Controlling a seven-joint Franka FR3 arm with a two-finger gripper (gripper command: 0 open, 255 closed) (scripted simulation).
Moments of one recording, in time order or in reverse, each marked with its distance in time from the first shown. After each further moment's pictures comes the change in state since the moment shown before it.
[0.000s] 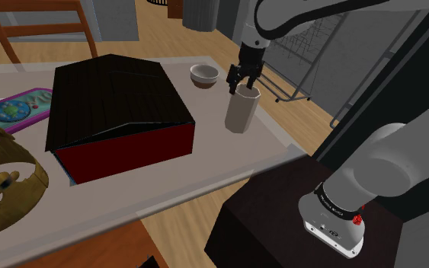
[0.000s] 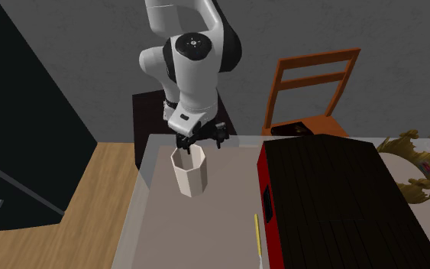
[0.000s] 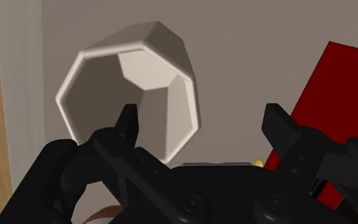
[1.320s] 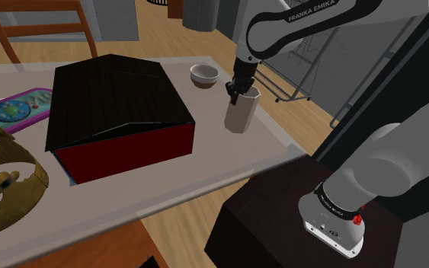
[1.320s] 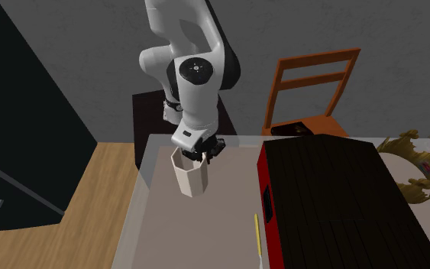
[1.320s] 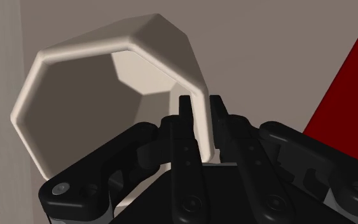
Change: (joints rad) arm -0.002 0.079 0.003 -0.052 -0.007 0.140 0.000
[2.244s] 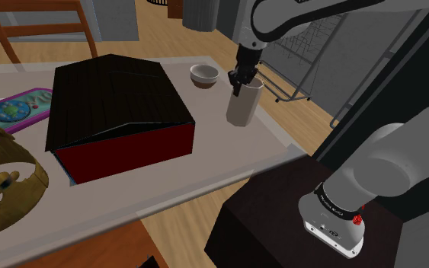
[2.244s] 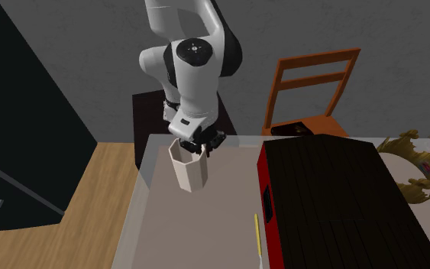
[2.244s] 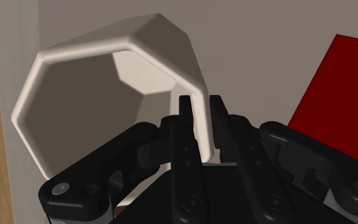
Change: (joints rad) arm -0.001 -0.048 -0.003 0.064 0.001 -0.113 0.000
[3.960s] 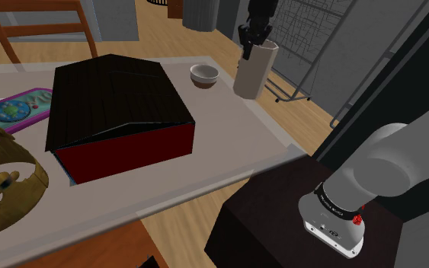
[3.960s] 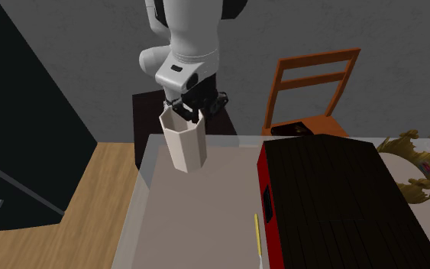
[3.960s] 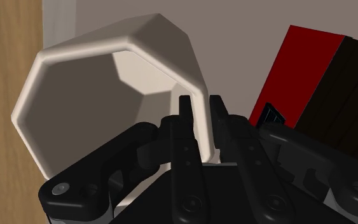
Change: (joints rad) arm -0.002 -0.058 -0.007 0.296 -0.003 -0.354 0.003
